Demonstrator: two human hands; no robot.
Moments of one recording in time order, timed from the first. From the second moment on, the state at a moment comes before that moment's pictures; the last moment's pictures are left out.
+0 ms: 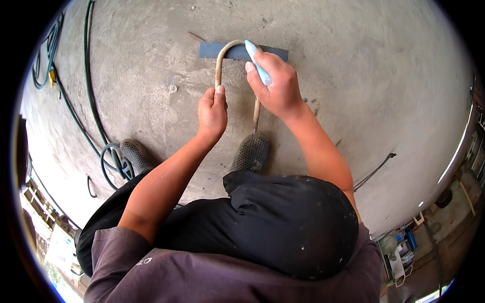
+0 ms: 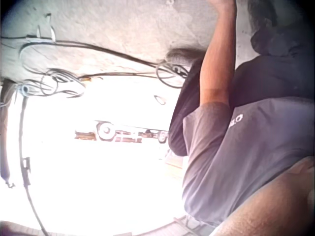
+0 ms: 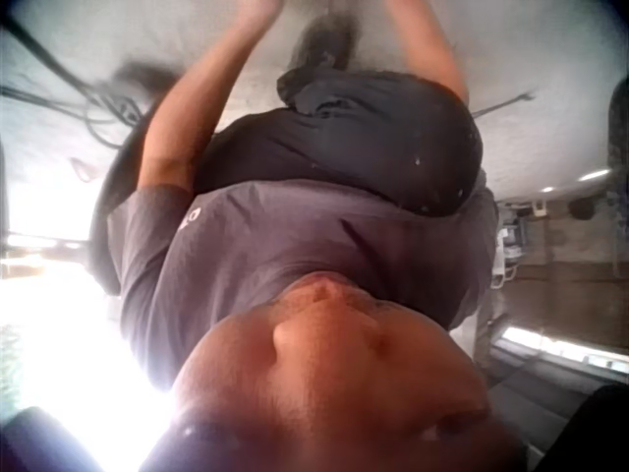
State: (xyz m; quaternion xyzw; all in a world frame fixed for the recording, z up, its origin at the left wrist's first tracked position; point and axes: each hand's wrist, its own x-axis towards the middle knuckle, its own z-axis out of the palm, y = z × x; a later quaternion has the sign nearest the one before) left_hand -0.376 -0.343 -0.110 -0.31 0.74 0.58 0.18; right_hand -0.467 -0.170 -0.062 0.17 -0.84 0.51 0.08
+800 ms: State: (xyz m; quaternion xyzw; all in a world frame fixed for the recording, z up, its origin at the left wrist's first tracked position) left_hand -0.374 -0.341 -0.108 -0.33 0.68 0.63 0.18; right_hand -0.451 -0.162 -0.078 0.07 -0.84 0.52 0.10
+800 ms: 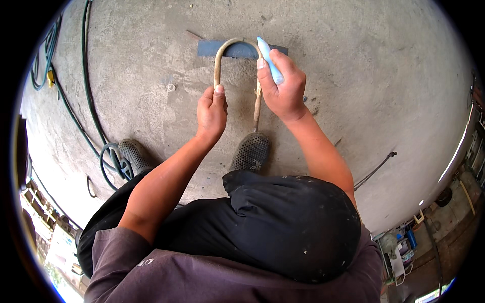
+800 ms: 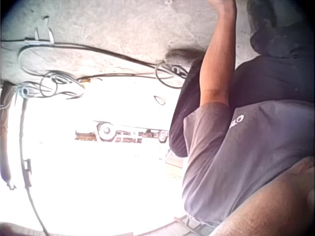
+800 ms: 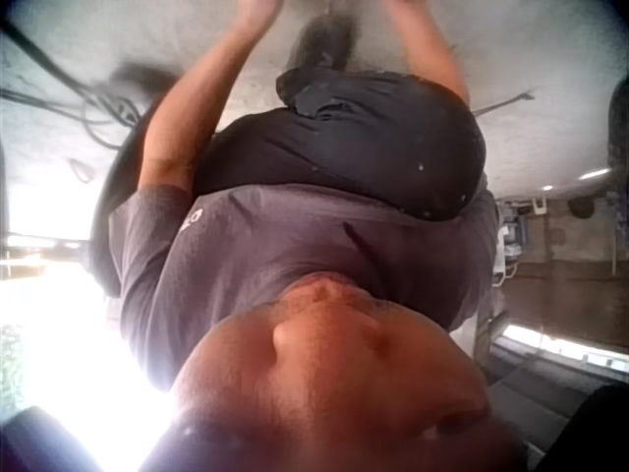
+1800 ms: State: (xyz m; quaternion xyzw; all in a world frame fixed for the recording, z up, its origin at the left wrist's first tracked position) left_hand -0.376 -0.340 -0.105 -0.32 0.70 0.60 0.20; right_hand -0.459 -0.183 -0.069 0.13 -0.82 0.56 0.06
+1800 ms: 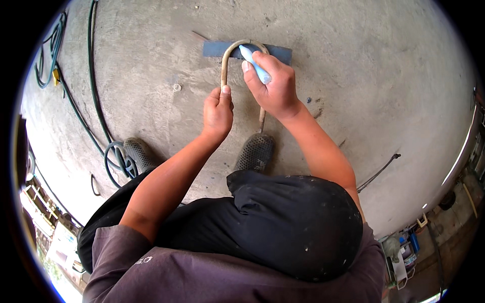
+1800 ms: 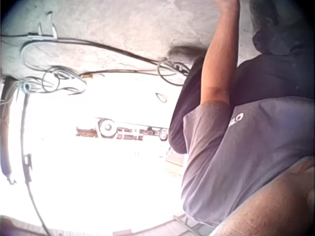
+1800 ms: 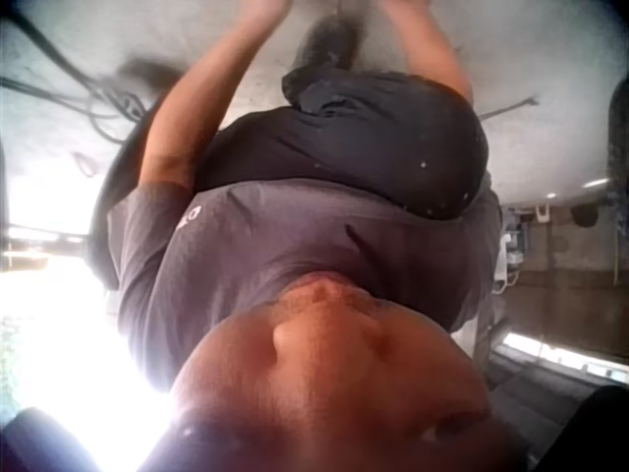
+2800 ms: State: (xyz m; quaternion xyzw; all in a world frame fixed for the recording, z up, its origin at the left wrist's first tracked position) left_hand -0.381 -0.336 -0.095 -0.30 0.75 0.56 0.18; right_hand -0.435 -0.209 -0.091 0.06 -0.82 0.56 0.11
